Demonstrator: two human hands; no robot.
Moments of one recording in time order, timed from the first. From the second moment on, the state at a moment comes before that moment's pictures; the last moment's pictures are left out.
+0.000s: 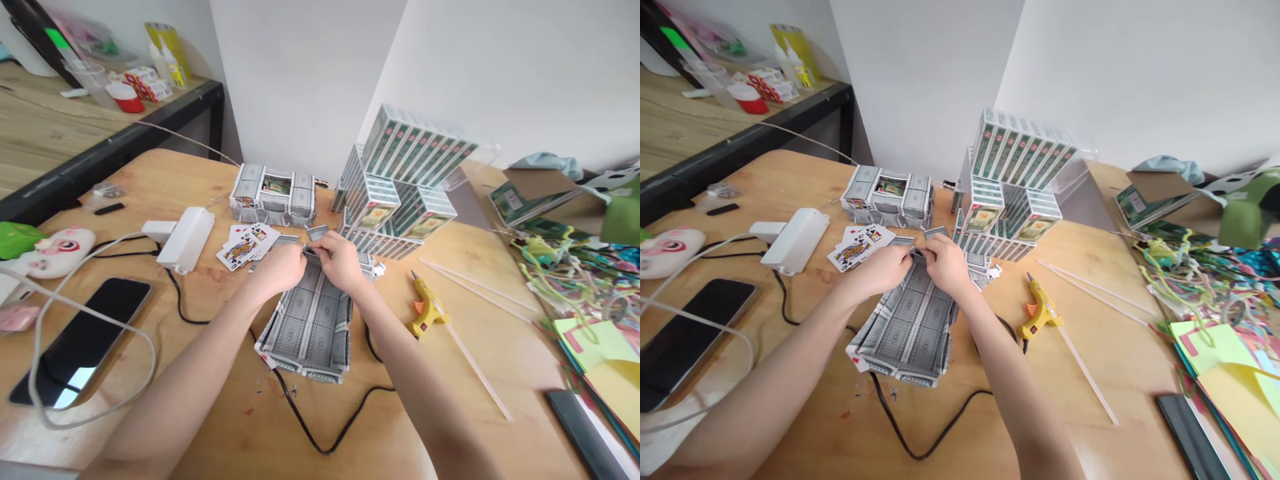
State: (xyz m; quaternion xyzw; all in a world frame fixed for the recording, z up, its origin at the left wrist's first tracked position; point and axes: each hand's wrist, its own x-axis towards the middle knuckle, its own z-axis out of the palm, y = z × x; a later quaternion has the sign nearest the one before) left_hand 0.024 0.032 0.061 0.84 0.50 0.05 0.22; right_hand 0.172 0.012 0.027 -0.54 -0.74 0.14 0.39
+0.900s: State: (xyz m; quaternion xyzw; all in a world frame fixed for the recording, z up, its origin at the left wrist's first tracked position) left_hand 0.009 0.038 0.067 0.84 0.42 0.05 0.34; right_hand 0.161 0.006 0.035 -0.59 -0.75 0.06 0.30
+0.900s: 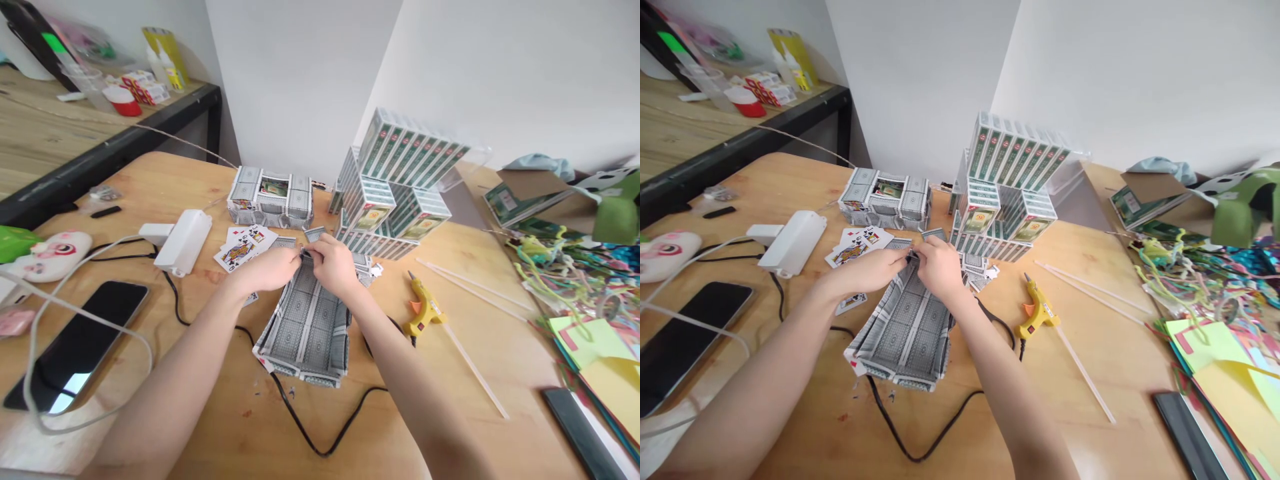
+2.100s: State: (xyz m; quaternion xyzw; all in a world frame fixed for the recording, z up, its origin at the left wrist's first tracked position) left_hand 0.000 0.043 0.062 0.79 0.48 0.16 0.35; right_hand 0.185 0.000 0.039 -0.58 -0.74 0.10 0.33
